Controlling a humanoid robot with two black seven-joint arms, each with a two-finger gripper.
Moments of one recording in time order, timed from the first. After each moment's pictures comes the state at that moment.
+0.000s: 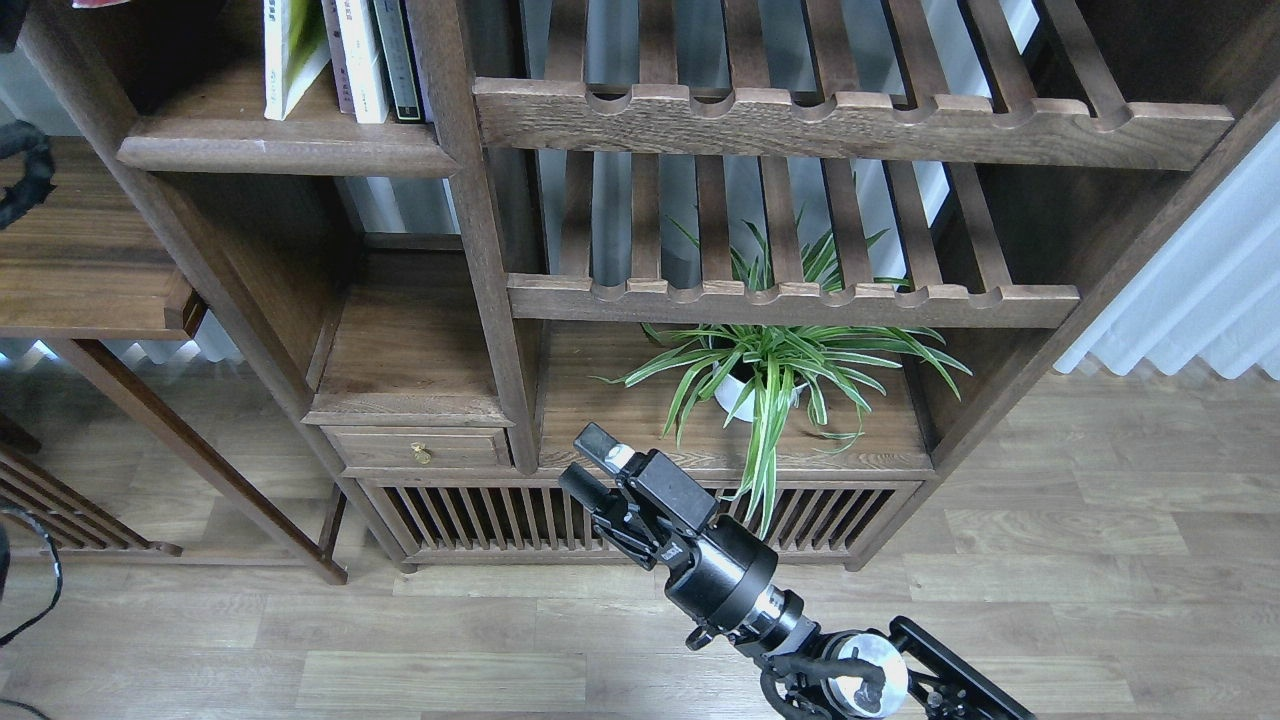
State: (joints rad) left arm -0.91 0.39 -1.35 -0.97 0.69 -0.19 -0.22; right arm 0.01 0.02 0.87 1.31 0.27 0.58 -0.29
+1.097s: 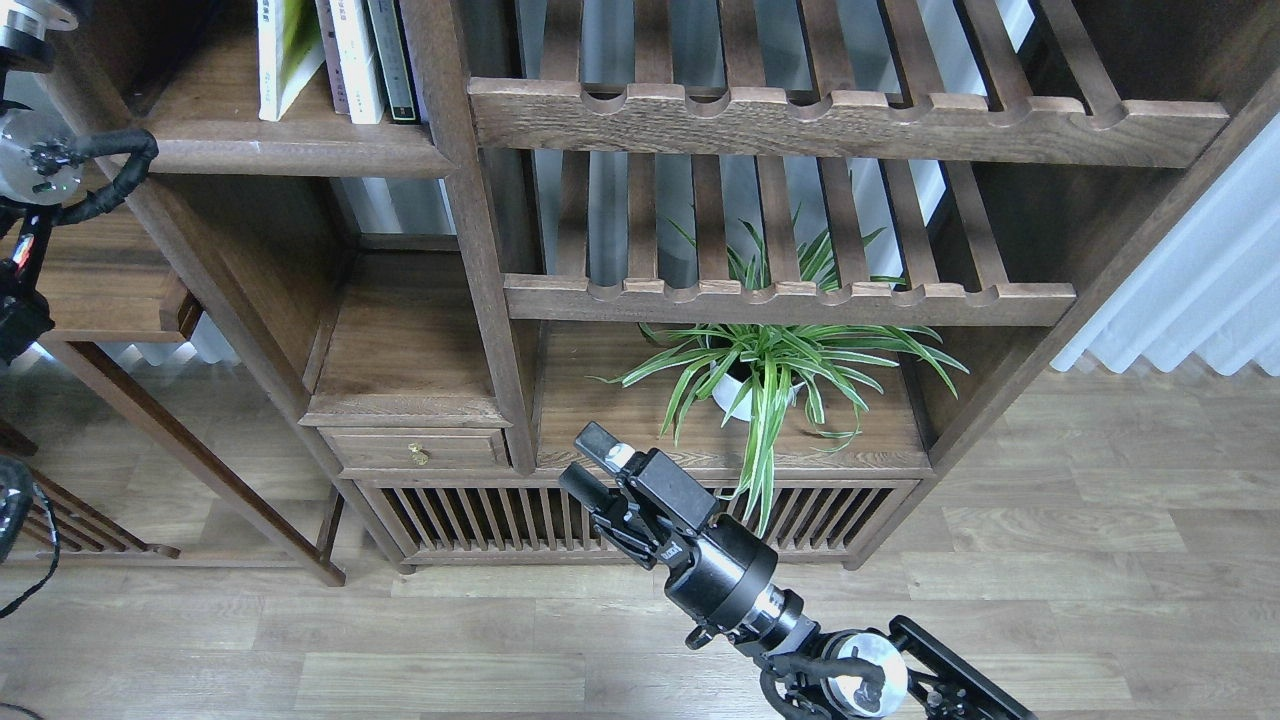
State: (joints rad) left arm -1.01 0.37 -1.11 -0.70 0.69 -0.15 -0.48; right arm 0.01 0.02 0.86 1.31 0.27 0.58 -0.29
